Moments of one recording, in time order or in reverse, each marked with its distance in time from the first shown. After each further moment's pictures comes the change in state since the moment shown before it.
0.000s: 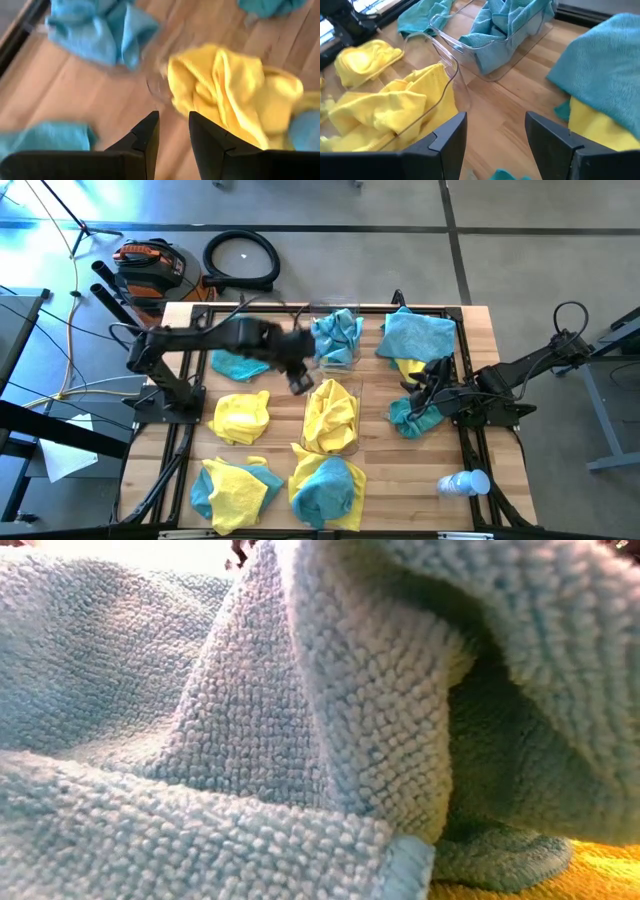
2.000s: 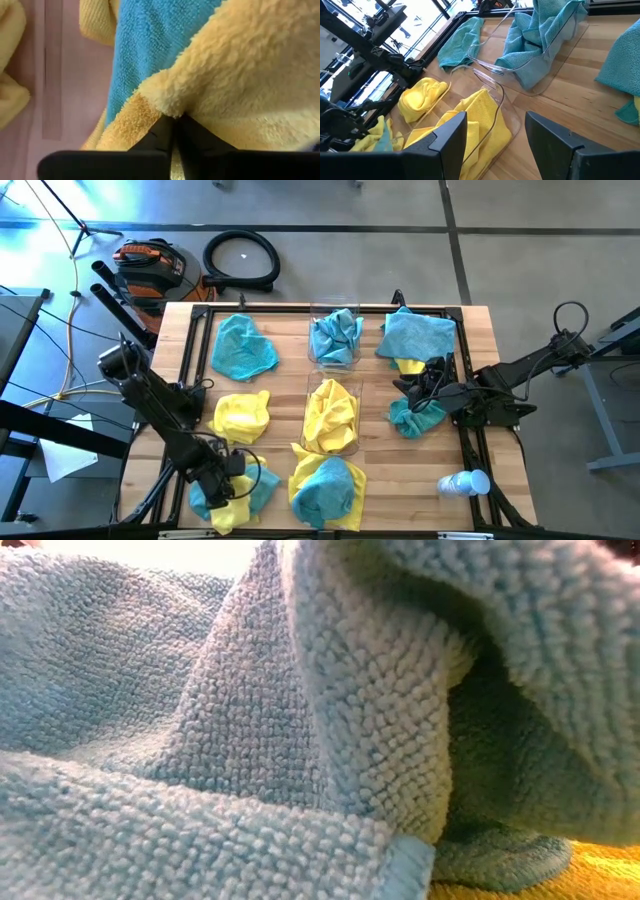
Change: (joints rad) left arm -0.931 -0.148 -0.802 0.447 0.220 -0.643; right arm 0.000 0.000 0.000 0.246 0.000 0.114
